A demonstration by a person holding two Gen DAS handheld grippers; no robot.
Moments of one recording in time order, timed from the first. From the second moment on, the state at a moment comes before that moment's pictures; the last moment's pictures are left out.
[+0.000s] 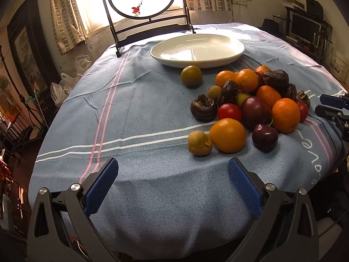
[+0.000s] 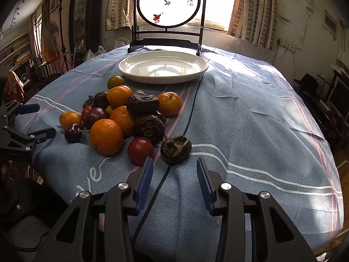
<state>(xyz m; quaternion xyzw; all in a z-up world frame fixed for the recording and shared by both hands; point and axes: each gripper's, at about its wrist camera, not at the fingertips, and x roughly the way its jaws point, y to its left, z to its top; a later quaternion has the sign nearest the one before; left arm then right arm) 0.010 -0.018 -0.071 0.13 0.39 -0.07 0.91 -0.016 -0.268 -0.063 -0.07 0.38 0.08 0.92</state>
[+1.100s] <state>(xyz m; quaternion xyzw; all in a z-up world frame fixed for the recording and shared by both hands) 0.044 -0.016 -0.084 0.12 0.39 -0.19 0.89 0.021 -0.265 -0.079 -0.05 0.39 0.08 0.92</state>
